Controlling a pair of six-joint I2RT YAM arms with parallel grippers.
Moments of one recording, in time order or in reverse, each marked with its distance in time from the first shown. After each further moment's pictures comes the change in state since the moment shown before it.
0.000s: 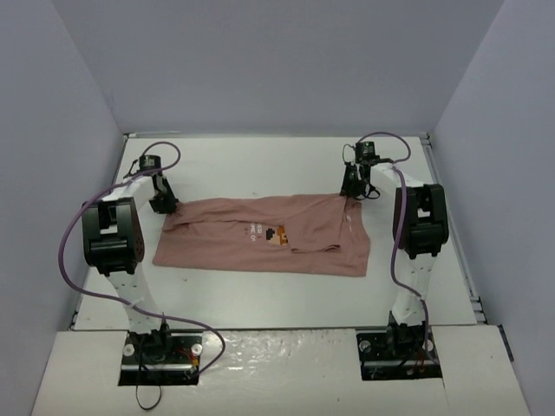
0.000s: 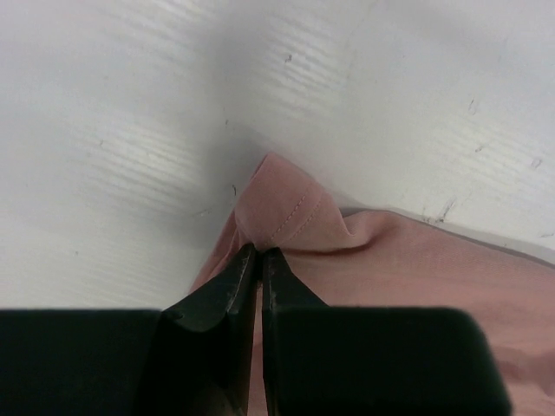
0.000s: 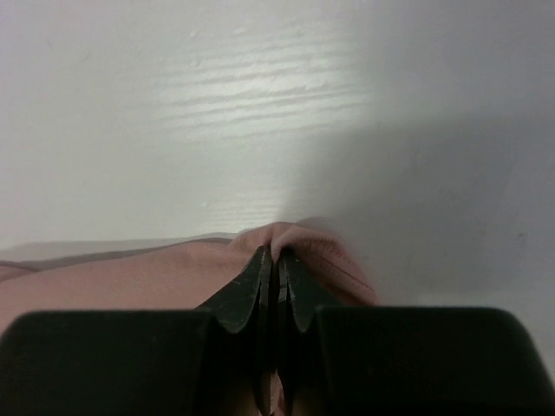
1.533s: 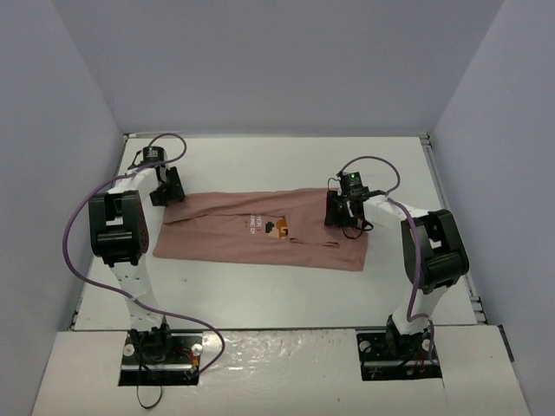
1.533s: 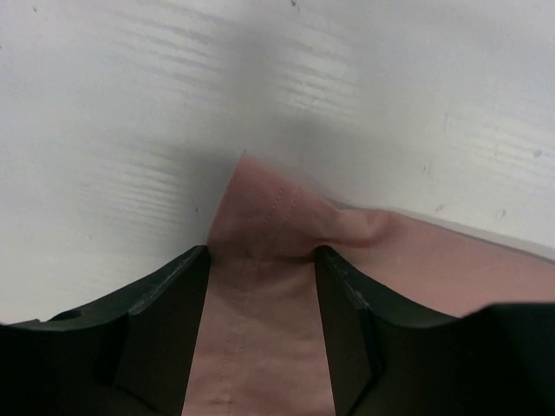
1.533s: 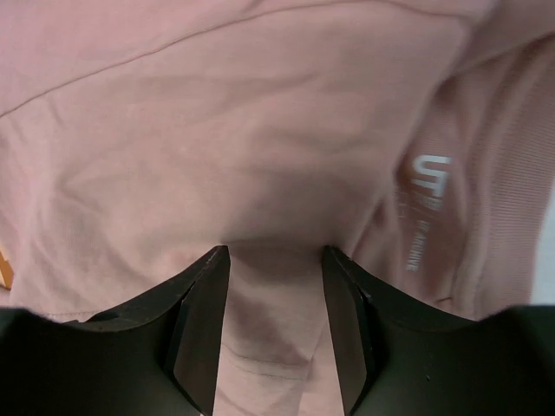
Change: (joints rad) left arm -0.016 0.096 0.147 -0.014 0.005 0.102; right arm 0.175 -0.348 -0.484 0.125 0.066 0.009
